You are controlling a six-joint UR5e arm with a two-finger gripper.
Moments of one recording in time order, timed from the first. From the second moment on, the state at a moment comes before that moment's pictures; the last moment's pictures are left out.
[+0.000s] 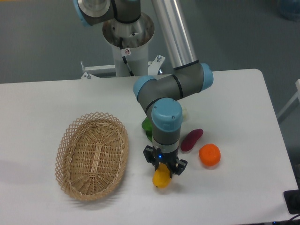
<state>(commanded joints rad) 2.43 -2.04 -1.66 -0.73 1.49 0.89</state>
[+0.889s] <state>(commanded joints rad) 2.53 -1.91 -1.41 -1.16 1.47 1.09</state>
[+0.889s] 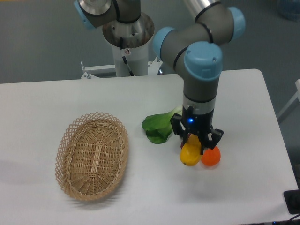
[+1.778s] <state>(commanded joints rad) 2.55 -1.89 -1.38 -1.22 1.46 1.10</state>
